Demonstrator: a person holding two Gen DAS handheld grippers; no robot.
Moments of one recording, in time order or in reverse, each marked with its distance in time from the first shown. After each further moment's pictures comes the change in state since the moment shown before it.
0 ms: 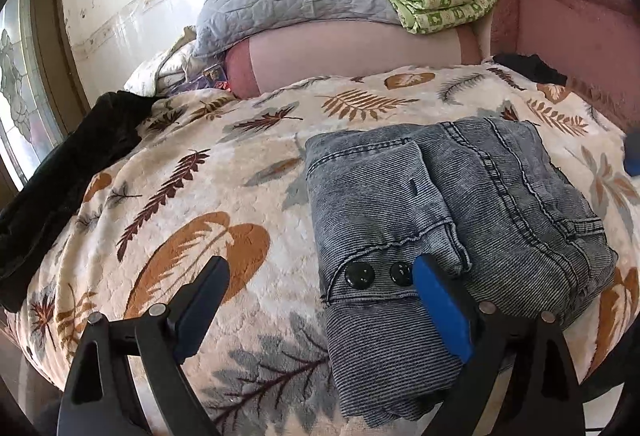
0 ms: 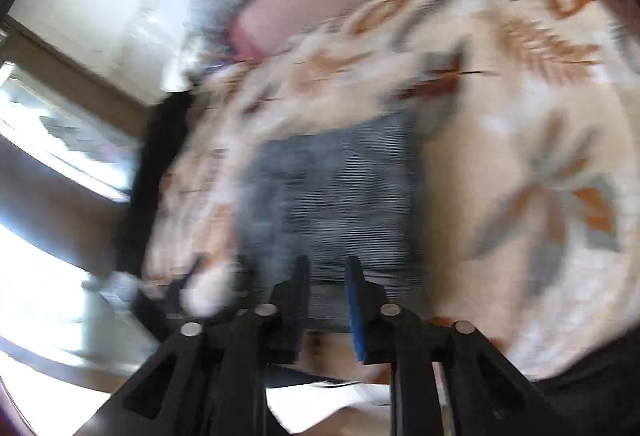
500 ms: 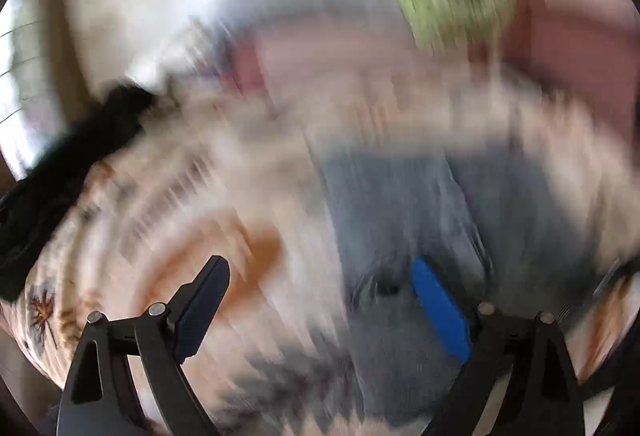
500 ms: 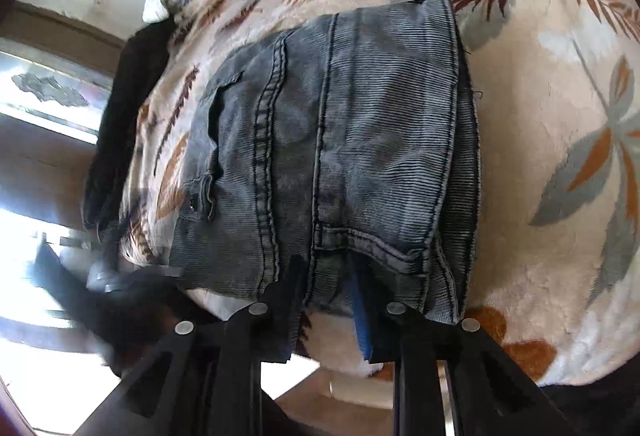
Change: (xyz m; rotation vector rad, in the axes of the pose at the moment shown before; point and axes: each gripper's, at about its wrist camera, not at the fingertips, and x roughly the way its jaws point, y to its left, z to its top) left arm 0.009 0.008 0.000 -0.009 0.054 -0.003; right arm 0.074 -0.009 -0.006 -0.034 0.275 -0.125
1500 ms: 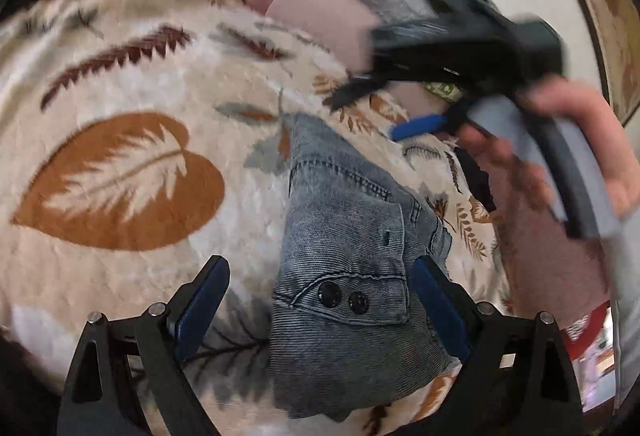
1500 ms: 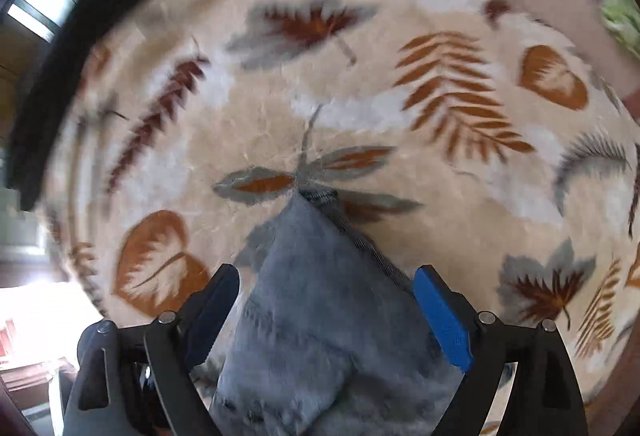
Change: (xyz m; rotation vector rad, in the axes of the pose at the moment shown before) left arm 0.019 0.069 0.007 -0.635 0.155 -0.538; right arm 0.094 0.162 0.196 -0.399 0.241 -0.423
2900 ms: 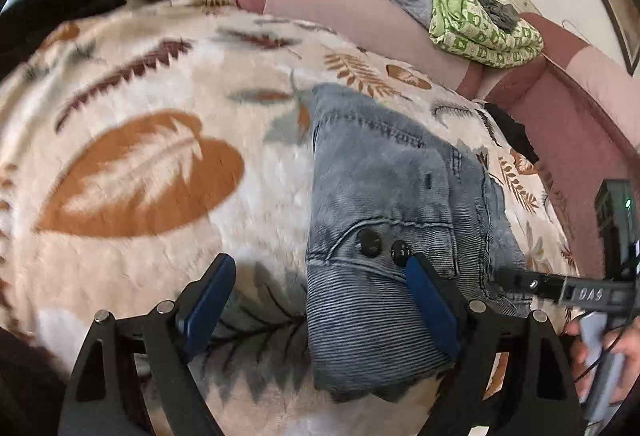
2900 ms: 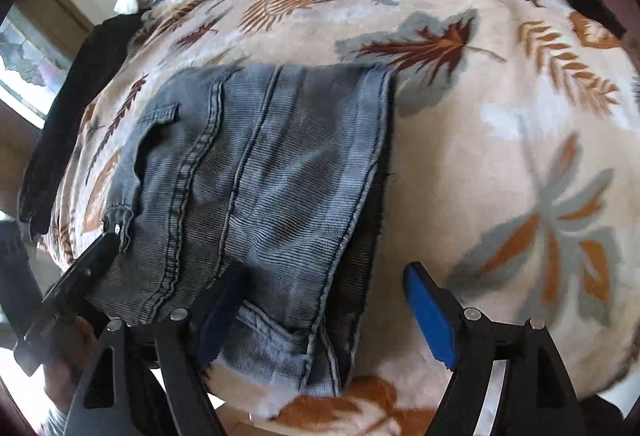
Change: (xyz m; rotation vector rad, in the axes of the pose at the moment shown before) left arm -0.001 -0.017 -0.029 0.222 -0.034 0.205; right arm 0.011 -0.121 -0.283 0.363 -0.368 0.106
